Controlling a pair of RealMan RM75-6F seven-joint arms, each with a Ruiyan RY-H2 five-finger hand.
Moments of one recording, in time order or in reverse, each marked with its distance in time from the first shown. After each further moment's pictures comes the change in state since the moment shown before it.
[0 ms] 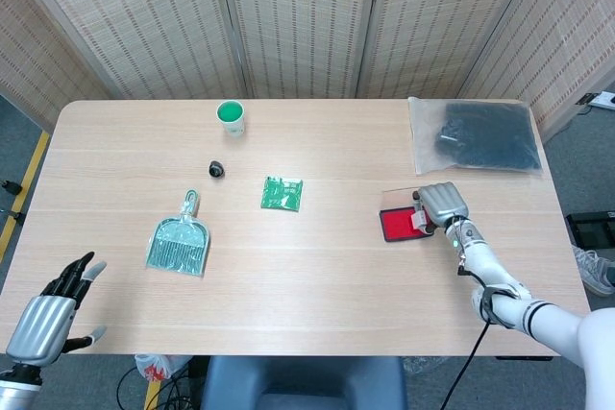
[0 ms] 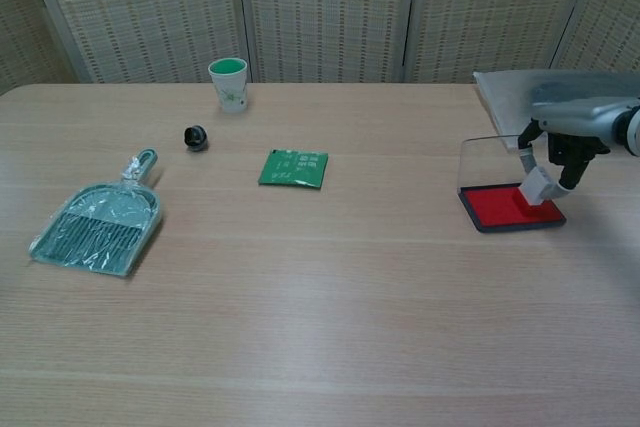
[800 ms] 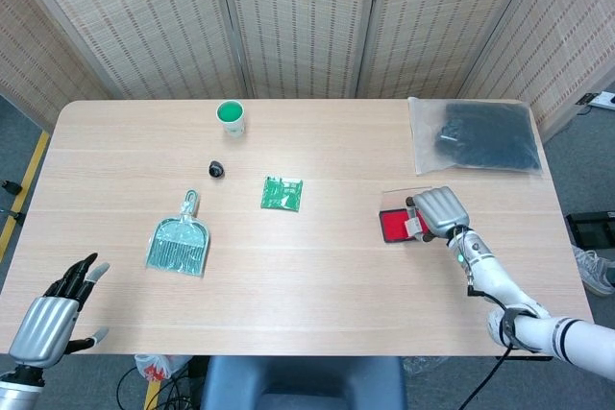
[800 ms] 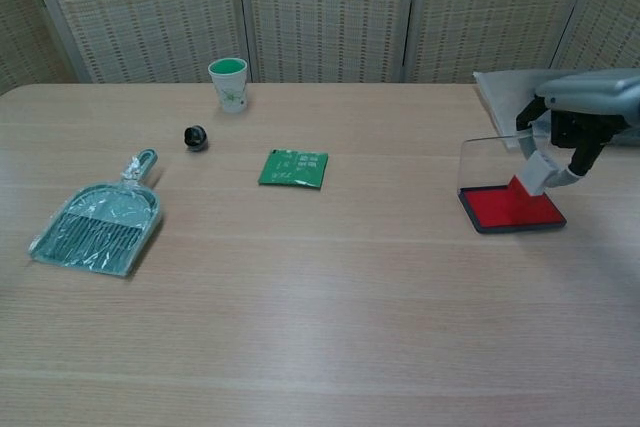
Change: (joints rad) left arm 0.001 -0.007 0.003 -0.003 0.009 0.003 0.015; right arm -0.040 0.211 -0.011 -0.401 -0.017 0.159 -0.098
